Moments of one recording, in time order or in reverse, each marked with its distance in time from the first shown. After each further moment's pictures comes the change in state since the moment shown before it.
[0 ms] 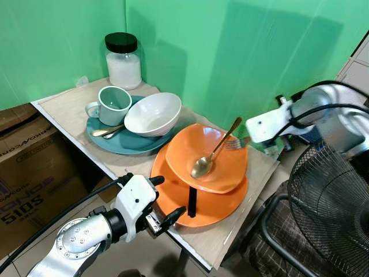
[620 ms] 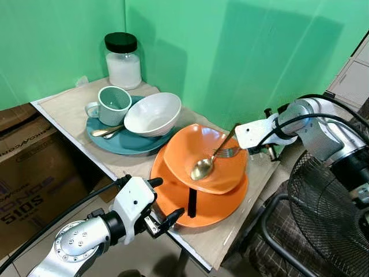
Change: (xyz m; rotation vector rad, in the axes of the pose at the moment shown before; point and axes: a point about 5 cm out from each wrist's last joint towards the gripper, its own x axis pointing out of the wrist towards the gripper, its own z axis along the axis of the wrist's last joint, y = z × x) left arm -0.003 -0.002 0.000 -0.005 -0.001 0.007; right arm 0.036 0.009 0.013 0.088 -0.065 0.047
